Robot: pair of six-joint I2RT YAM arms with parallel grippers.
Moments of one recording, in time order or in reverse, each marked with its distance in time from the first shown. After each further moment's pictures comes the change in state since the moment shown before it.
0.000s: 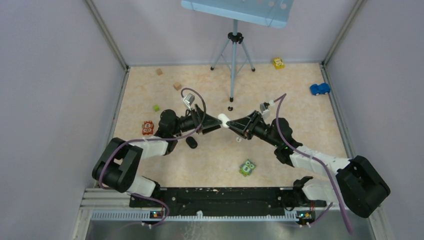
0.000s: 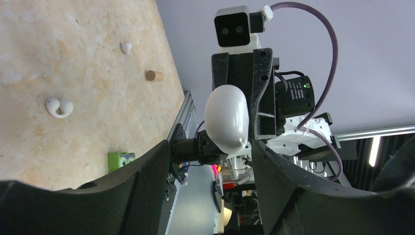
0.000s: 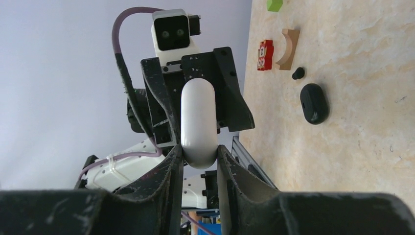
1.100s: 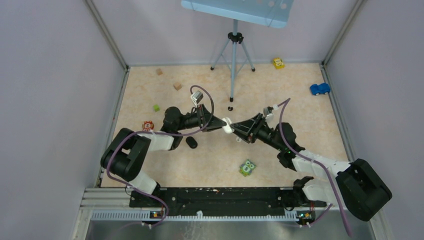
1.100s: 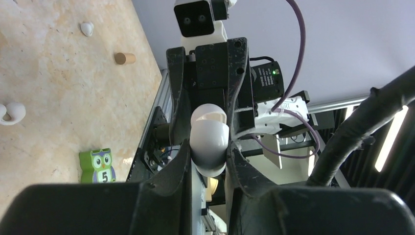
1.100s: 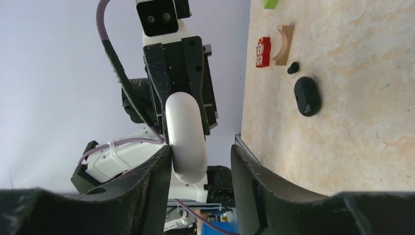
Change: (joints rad) left arm -0.040 0.144 0.083 0.181 0.106 -0.122; right arm -0.023 -0.031 -0.098 0.082 -0.019 0.041
